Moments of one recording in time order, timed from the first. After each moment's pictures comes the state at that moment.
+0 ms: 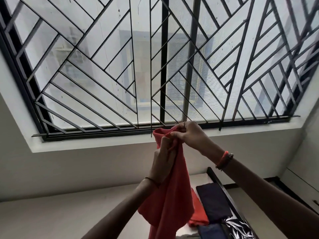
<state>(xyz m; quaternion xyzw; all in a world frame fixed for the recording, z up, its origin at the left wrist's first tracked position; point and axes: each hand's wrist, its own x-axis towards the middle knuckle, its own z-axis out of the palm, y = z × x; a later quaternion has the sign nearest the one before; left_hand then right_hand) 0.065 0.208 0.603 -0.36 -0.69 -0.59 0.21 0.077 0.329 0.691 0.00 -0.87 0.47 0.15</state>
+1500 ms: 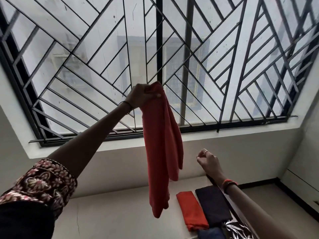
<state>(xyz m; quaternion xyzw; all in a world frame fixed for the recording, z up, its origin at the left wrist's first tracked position) -0.076 0.188 0.777 -0.33 -0.83 -0.41 0.16 0.065 0.443 0.543 -0.15 -0.90 0.35 0.21</state>
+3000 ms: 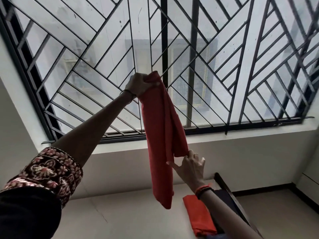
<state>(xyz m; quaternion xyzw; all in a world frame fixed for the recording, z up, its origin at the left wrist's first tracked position) -0.080 0.188 0.817 -0.25 -0.86 -0.39 0.21 0.040 0.353 0.533 -0.15 -0.93 0.04 0.32</state>
